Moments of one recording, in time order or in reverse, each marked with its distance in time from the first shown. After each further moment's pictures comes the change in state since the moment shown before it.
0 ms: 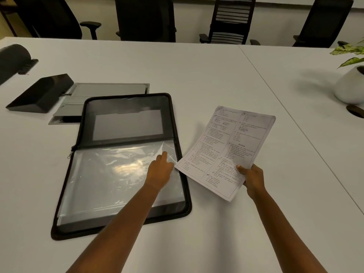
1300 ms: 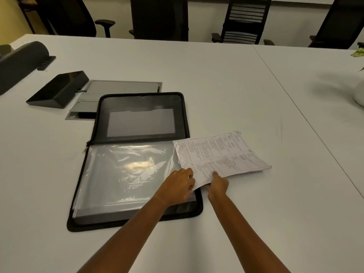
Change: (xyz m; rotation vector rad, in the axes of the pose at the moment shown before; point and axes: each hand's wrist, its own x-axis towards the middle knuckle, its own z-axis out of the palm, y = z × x) left_hand -0.039 0.005 -0.002 -0.061 -0.088 0.377; right_hand -0.033 0.044 0.119 0.310 0.148 0.268
